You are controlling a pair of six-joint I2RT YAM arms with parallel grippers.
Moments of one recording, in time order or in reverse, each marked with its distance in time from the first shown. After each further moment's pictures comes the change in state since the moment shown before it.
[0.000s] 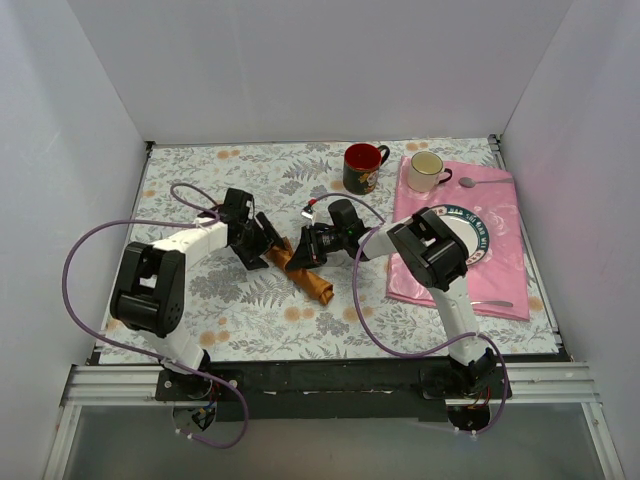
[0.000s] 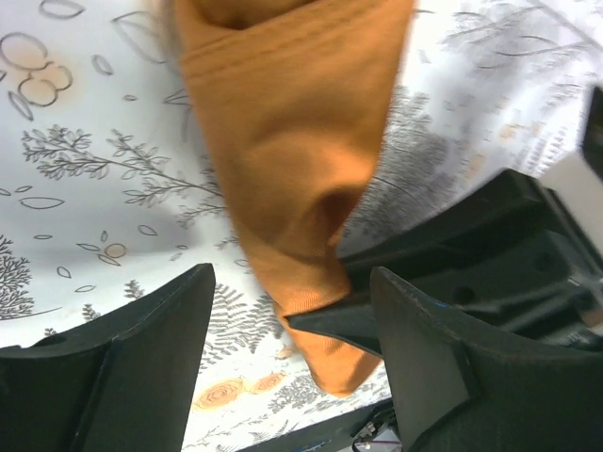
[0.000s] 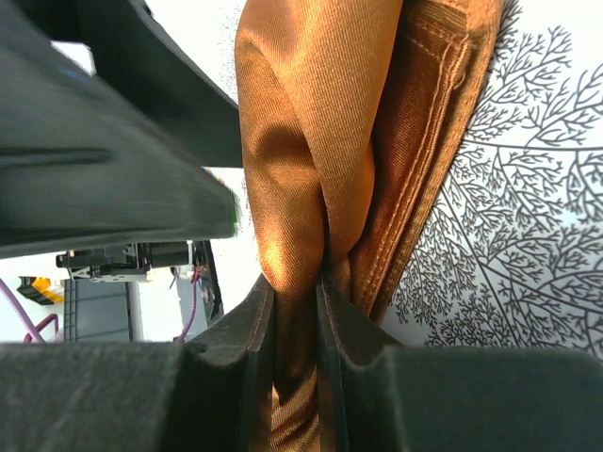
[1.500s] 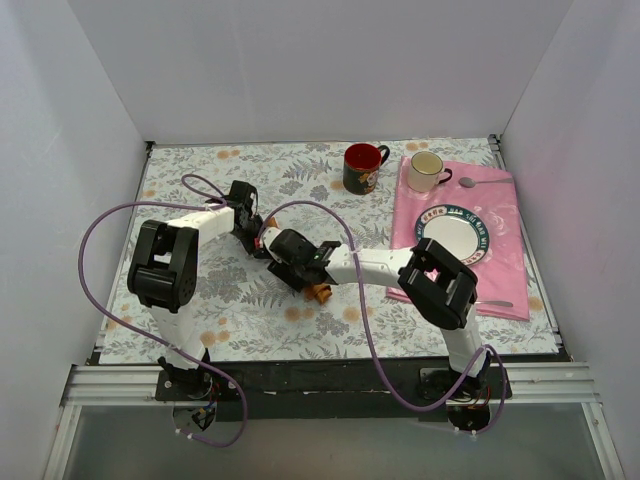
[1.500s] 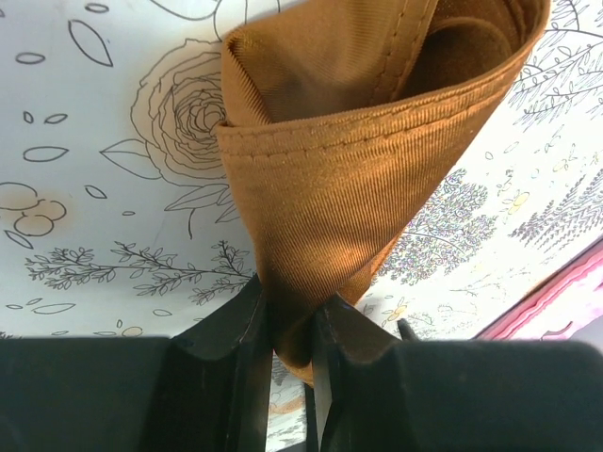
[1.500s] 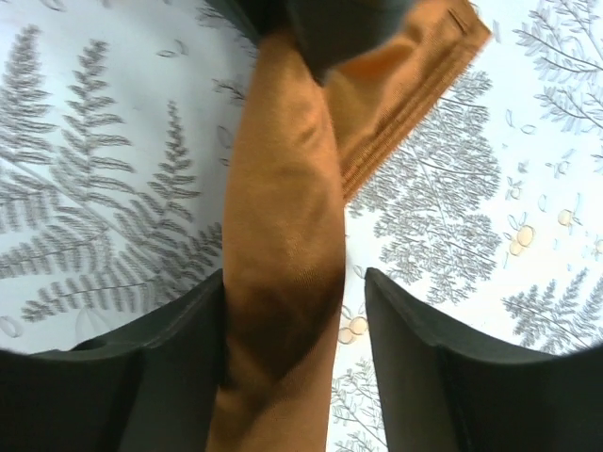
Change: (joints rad) left arm 0.026 0.204 0.154 -0.090 0.004 0.133; right arm 0.401 -0.249 0.137 -0.768 1.175 -0.866
